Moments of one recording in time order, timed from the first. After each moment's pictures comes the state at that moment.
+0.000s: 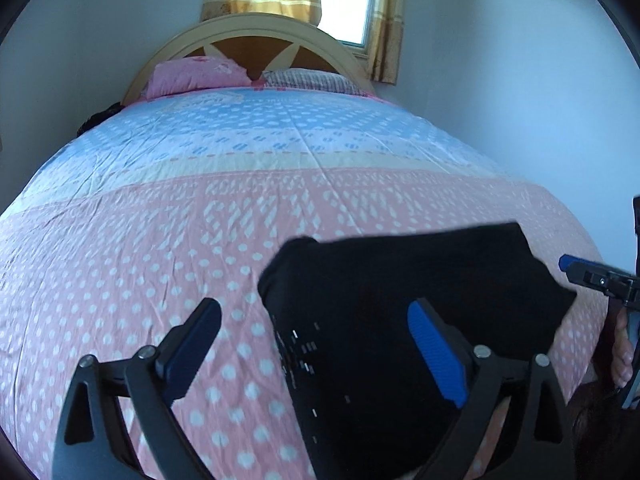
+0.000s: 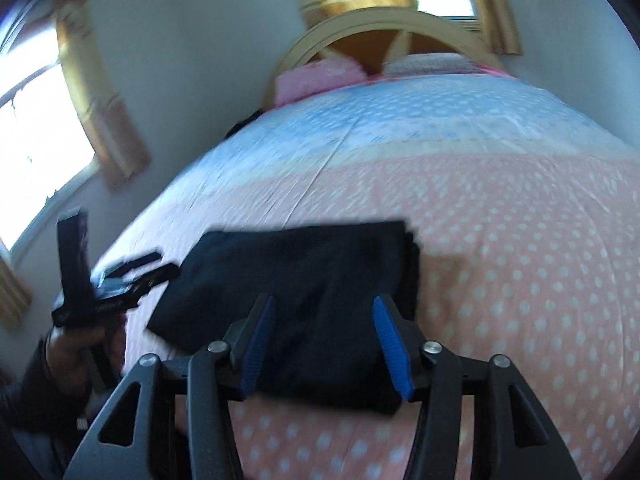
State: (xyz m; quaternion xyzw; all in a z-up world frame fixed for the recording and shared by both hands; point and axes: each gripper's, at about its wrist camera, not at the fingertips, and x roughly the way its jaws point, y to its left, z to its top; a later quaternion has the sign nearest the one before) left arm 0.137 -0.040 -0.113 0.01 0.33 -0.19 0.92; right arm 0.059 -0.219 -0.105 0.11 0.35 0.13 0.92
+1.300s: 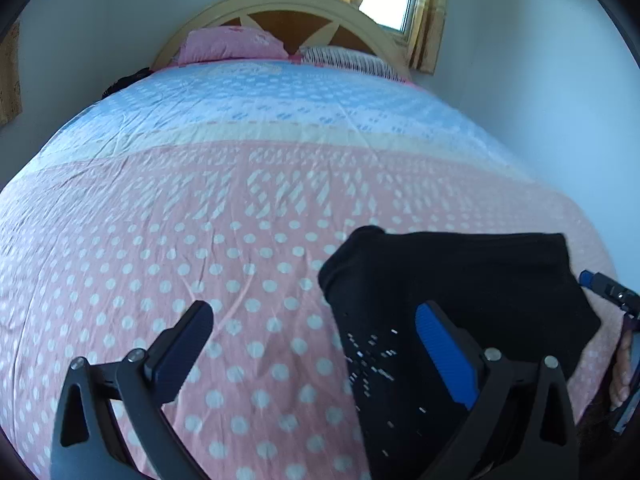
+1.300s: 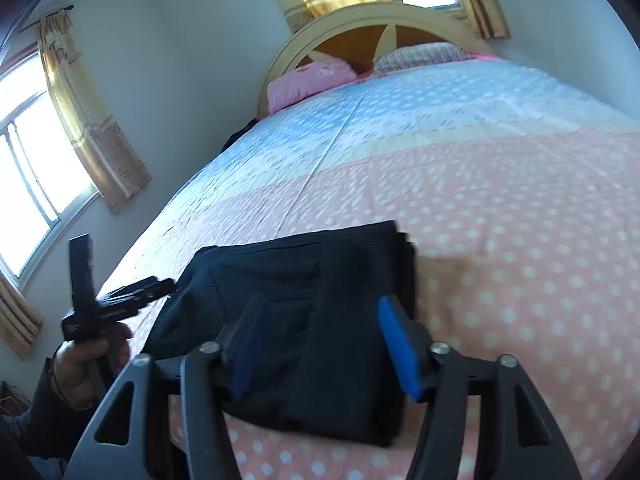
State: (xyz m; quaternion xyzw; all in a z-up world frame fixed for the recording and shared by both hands) left arm 0.159 -0.004 -0.123 -0.04 0.37 -0.14 0.92; right arm 0.070 -0.240 -0.116 0.16 0.34 0.11 0.92
